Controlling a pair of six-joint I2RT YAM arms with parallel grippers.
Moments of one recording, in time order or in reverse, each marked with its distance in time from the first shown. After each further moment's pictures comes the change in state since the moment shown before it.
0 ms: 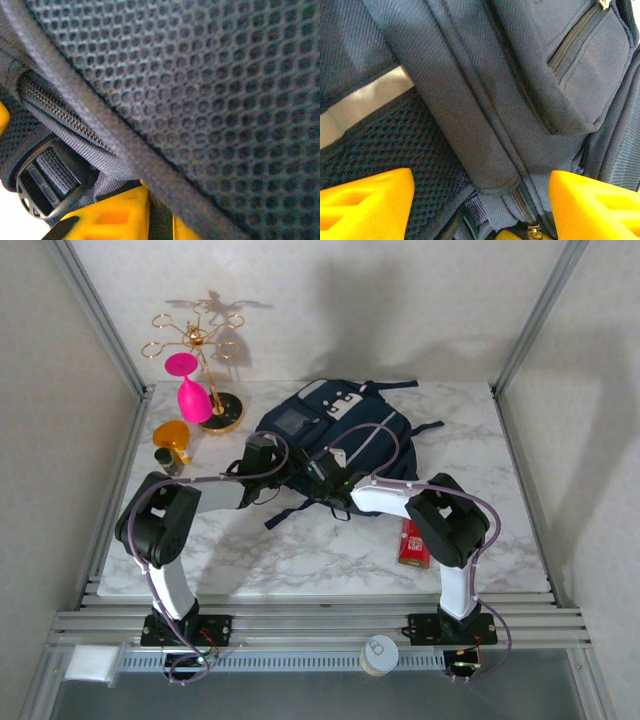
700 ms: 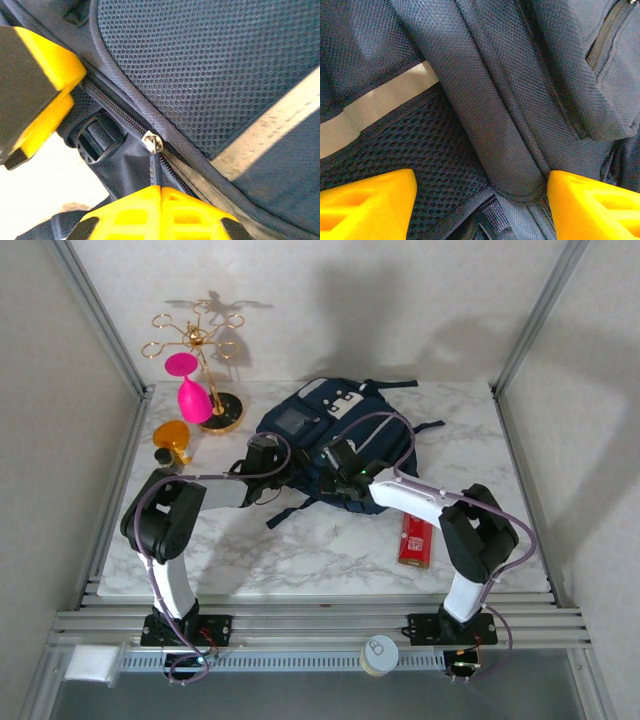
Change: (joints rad) left arm 0.001 0.043 0.022 -0.003 -0.015 0.002; right arm -0.041 -0.185 0.013 -0.205 -0.108 -0.056
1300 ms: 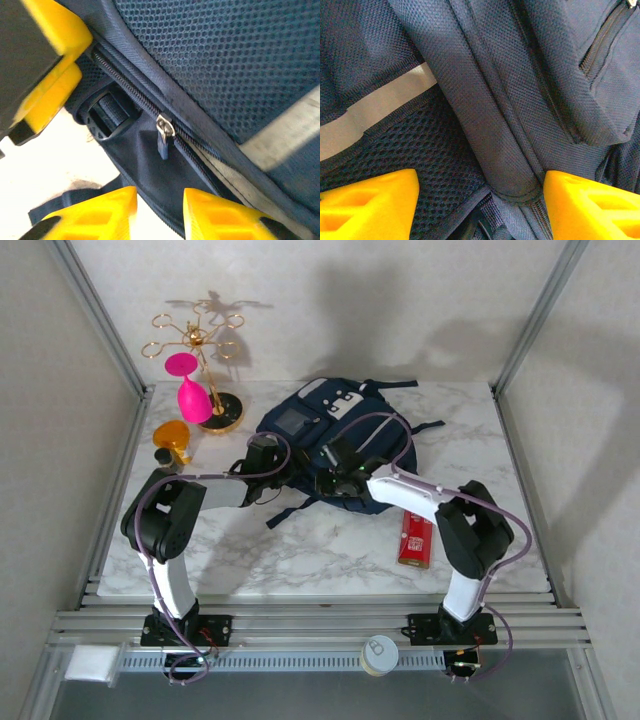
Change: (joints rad) left arm 0.000 0.001 0.003 0.001 0.003 -0.013; right arm -0.006 0.056 0.043 -0.046 -0.102 0.020
